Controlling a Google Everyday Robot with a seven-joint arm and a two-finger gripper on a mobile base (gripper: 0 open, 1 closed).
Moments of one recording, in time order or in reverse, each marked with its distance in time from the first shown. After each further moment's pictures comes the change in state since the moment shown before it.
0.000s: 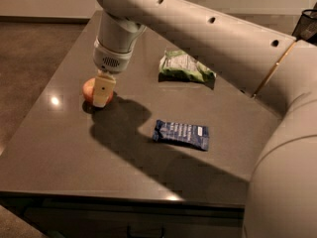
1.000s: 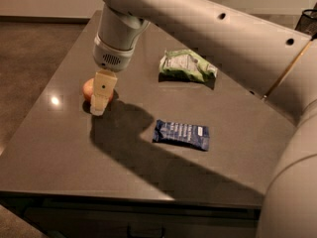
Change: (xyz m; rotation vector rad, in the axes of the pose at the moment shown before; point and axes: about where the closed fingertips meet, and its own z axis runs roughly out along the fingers) arm -0.001 0.010 -0.017 0.008 -0.012 0.018
